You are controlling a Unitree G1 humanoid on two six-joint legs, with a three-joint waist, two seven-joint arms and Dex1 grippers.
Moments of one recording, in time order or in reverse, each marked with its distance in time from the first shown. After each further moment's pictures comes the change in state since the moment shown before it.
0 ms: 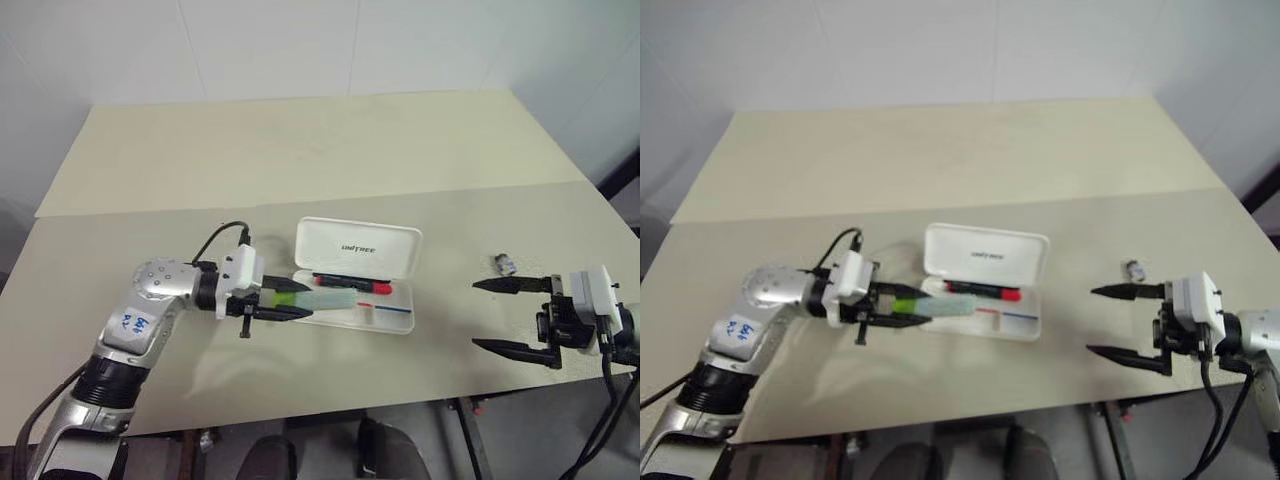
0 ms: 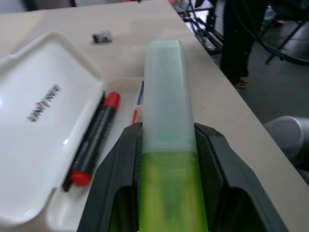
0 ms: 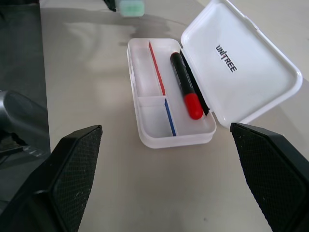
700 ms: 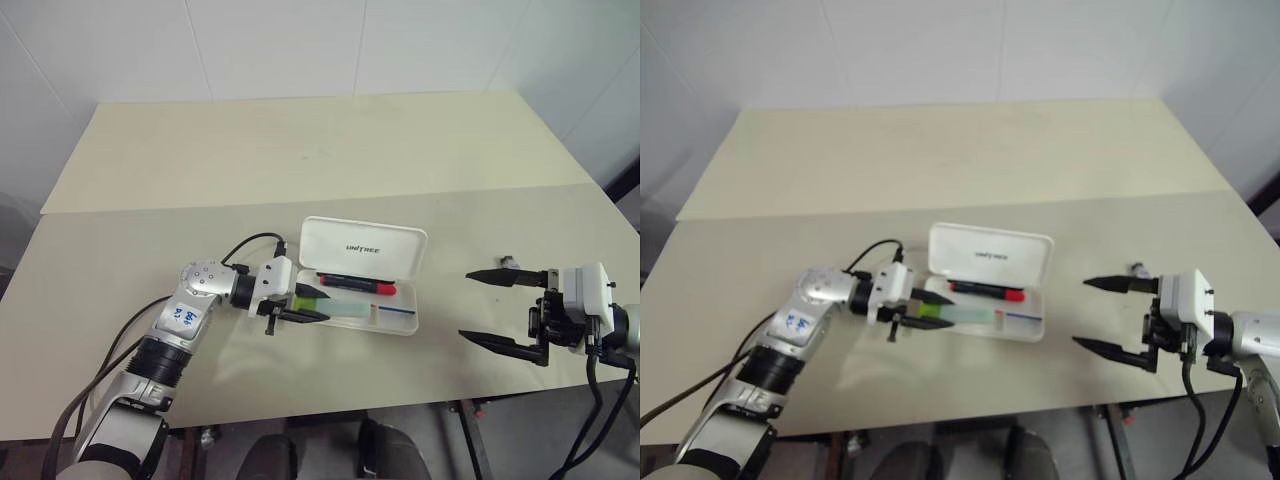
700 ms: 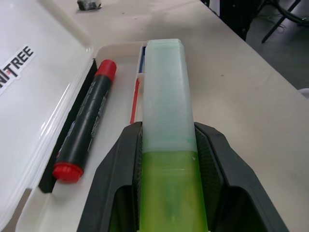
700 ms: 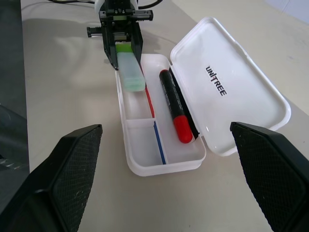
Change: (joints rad) left arm -0.094 -0.116 -0.073 0.268 0.168 -0.174 -0.033; right arm 0.030 0.023 -0.007 -0.170 0.000 0.062 -0.145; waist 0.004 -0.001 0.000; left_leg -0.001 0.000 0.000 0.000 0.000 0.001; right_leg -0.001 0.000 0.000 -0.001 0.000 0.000
